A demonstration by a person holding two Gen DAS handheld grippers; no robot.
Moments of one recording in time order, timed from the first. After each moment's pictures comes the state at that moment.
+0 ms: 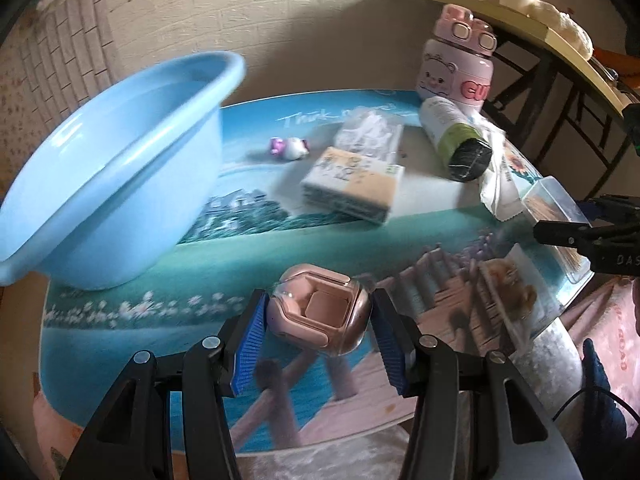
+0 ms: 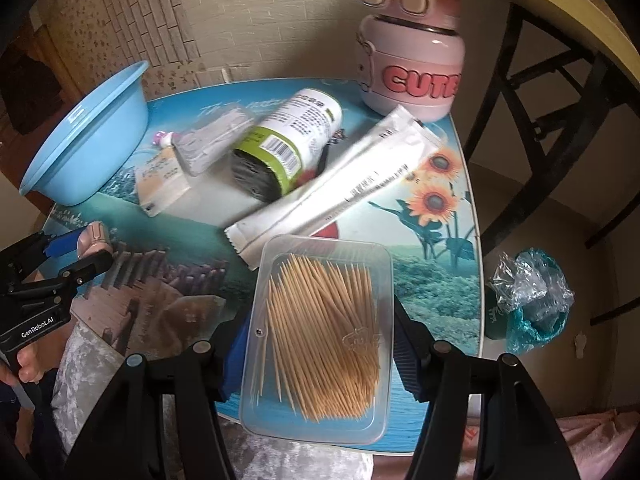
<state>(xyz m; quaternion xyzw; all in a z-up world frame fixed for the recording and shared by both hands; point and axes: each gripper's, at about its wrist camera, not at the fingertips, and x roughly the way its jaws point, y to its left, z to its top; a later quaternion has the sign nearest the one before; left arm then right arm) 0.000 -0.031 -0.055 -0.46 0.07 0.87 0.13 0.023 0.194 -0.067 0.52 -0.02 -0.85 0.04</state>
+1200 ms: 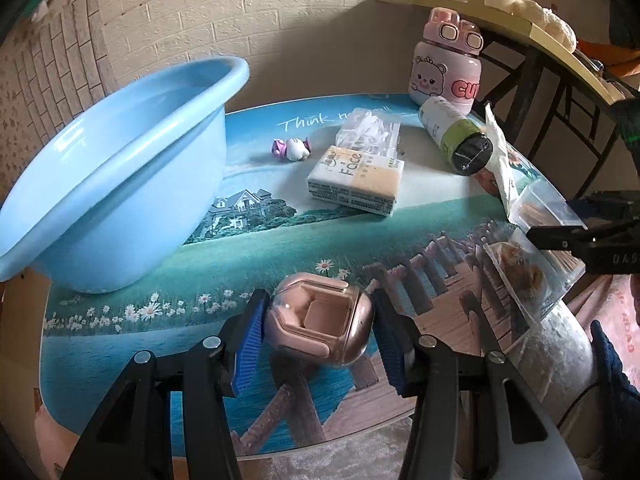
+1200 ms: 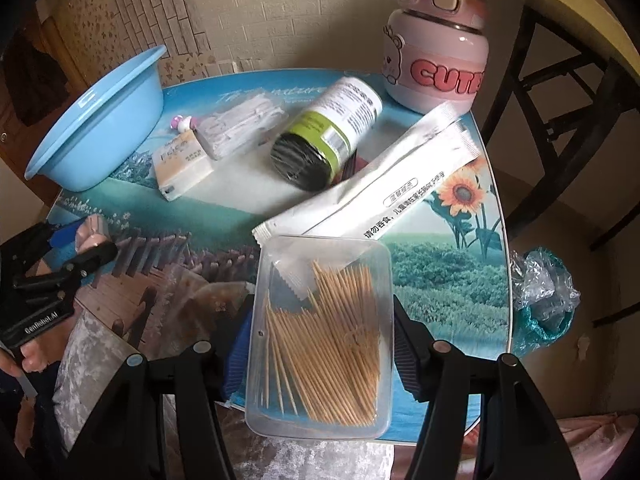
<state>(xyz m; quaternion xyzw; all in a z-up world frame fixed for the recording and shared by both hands) 0.004 -0.038 -0.061 -0.44 0.08 0.88 0.16 0.036 0.181 -0.077 0.52 -0.01 -0.85 0.05</state>
